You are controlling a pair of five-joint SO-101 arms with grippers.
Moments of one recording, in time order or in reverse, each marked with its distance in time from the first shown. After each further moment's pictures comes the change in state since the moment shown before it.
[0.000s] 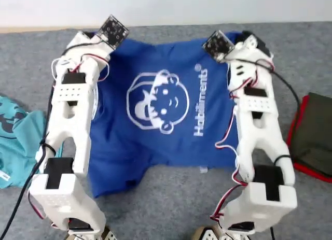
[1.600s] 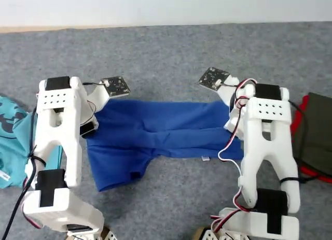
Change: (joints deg) left arm -4.6 -8.3 7.2 68.0 -20.7; right arm 1.1 -14.5 1.3 82.8 1.6
